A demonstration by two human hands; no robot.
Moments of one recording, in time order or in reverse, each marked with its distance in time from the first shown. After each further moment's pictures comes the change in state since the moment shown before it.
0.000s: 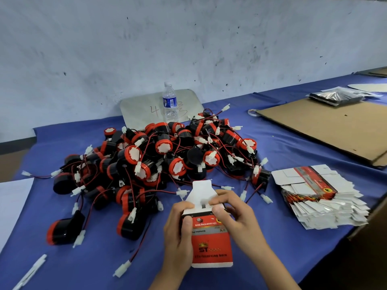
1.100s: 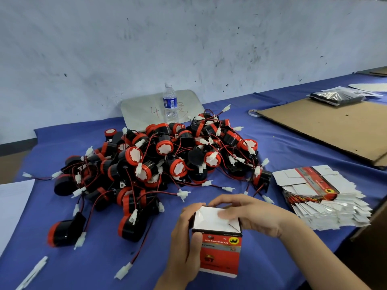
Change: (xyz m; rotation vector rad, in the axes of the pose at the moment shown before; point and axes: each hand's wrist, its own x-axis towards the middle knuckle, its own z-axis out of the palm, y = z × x) left_hand -0.005 0.005 0.000 -0.022 -0.150 0.101; right_hand 0.039 -0.021 -0.046 0.162 -0.612 0.628
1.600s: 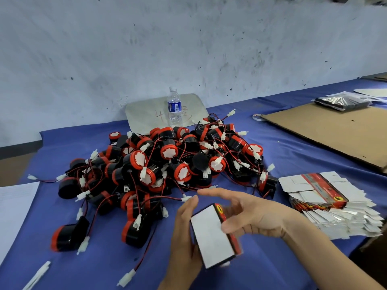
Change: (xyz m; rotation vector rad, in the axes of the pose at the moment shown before) left_hand 0.005 -0.016 -0.003 0.097 0.065 0.003; right_hand -0.001 -0.031 0.010 0.083 -0.256 -0.043
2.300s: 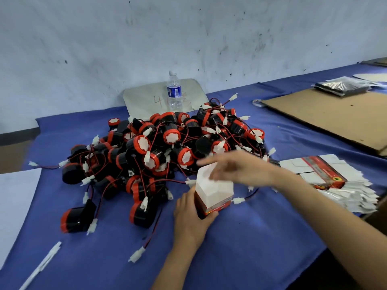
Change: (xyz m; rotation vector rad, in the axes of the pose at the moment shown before) left_hand 0.007 -0.020 0.002 0.353 -0.156 -0.397; right_hand 0.026 -0.032 -0.009 -0.948 0.294 -0.269
